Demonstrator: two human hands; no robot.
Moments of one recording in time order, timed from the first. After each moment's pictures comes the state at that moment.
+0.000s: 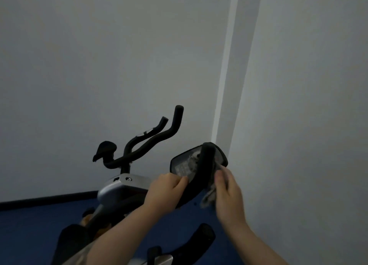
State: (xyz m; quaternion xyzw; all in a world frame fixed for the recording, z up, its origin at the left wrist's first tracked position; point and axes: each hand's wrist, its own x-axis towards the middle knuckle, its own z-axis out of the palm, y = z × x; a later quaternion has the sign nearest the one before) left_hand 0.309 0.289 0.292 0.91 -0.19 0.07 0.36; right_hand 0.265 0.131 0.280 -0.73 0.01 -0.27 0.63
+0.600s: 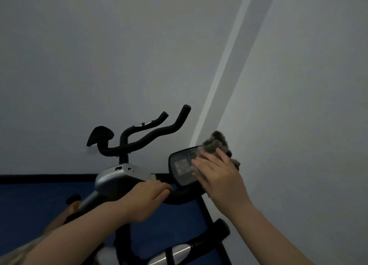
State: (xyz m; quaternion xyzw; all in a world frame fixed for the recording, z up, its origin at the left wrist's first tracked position) left_hand 0.308 0.377 0.275 0.91 -0.31 -0.06 0.26; right_hand 0.263 0.160 0.346 -0.89 -0.24 -0.38 -0.05
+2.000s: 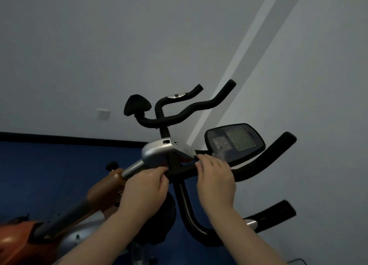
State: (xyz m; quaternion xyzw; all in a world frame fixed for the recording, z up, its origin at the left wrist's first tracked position) left_hand 0.273 0.488 0.217 0.90 -0.12 0.14 0.40; right_hand 0.259 0.322 0.265 -0.96 0.01 -0.27 0.03
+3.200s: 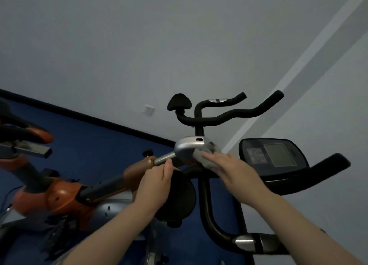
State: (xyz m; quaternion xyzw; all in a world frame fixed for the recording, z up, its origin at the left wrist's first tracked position) left_hand 0.256 0.502 0.190 0.88 0.05 0.06 0.46; right_hand 0.294 0.292 0.286 -0.95 -0.31 -0.04 0.04
